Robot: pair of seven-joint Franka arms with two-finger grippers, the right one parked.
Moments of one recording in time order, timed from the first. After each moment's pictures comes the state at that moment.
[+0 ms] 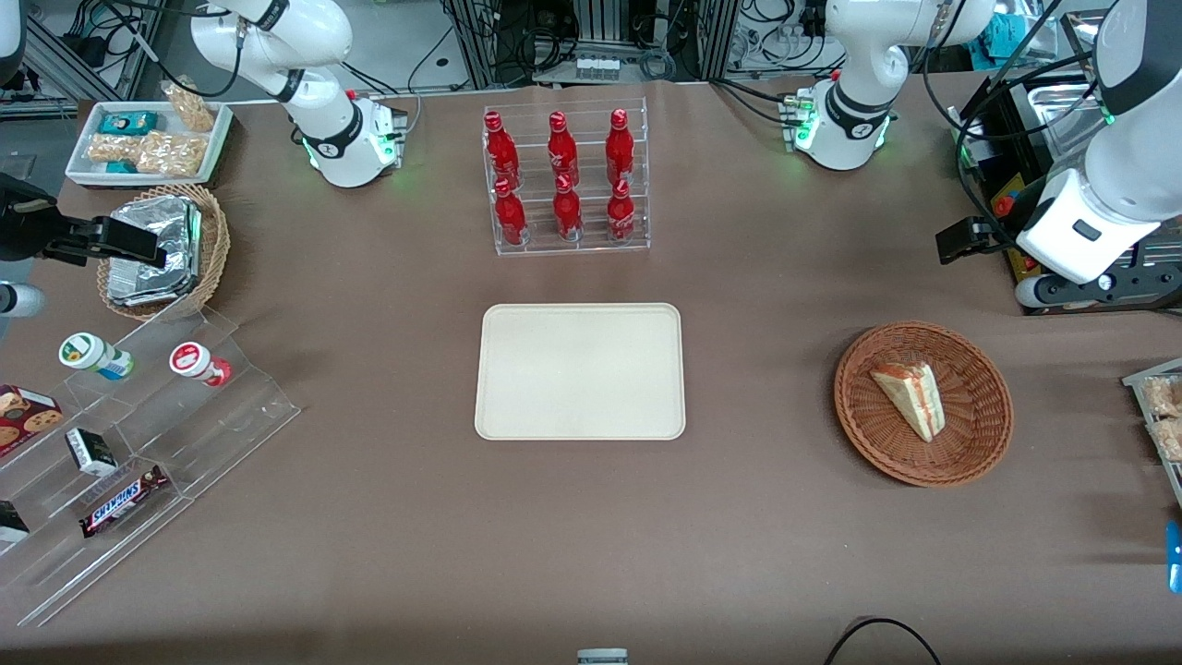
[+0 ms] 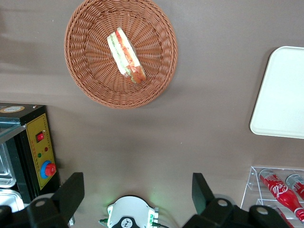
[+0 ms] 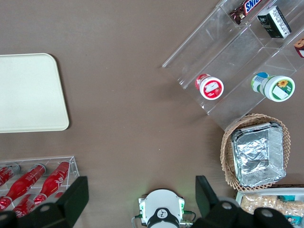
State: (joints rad) arm -0.11 0.04 -0.02 -1.55 0.01 1.39 -0.20
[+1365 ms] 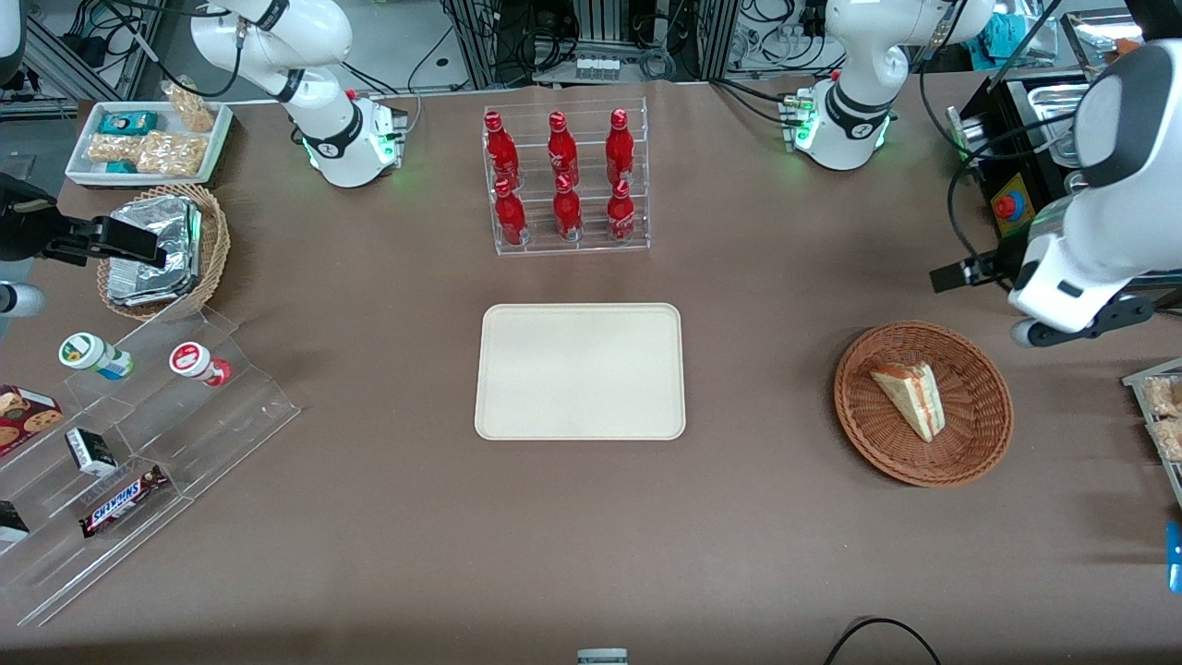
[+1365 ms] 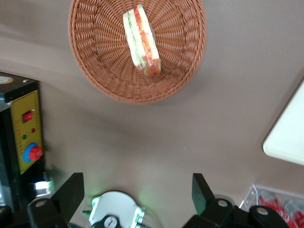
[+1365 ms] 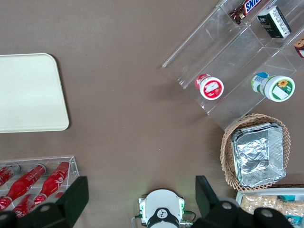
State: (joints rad) arm -0.07 0.09 -0.01 -1.70 0.00 1.50 -0.35
